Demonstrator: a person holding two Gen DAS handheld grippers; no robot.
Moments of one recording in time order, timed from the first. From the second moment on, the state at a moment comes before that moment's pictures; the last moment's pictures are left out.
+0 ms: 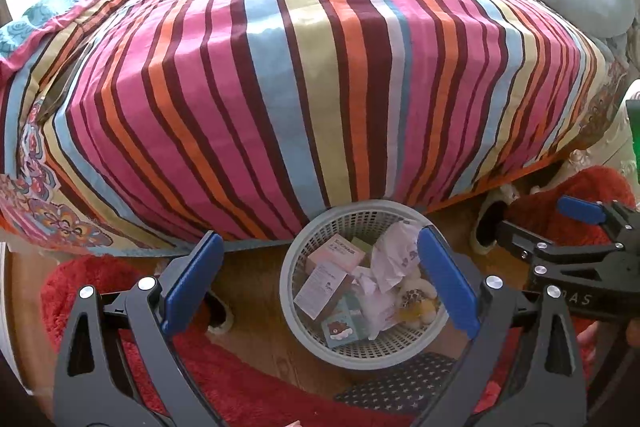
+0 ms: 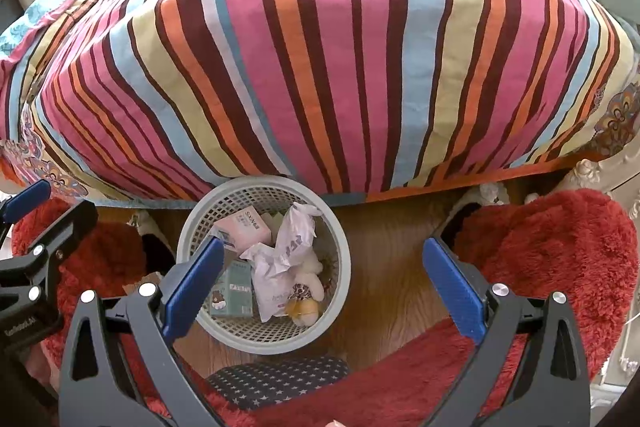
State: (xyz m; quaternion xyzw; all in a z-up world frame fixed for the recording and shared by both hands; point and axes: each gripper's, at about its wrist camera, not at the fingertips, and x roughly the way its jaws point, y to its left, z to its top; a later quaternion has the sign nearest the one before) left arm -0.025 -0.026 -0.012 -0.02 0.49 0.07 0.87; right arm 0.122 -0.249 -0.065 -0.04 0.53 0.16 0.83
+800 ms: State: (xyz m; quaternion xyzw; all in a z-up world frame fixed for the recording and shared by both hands) left arm -0.028 -0.022 -0.013 -0.02 0.48 0.08 0.88; right arm 0.122 -0.248 -0.069 -0.04 0.54 0.16 0.82
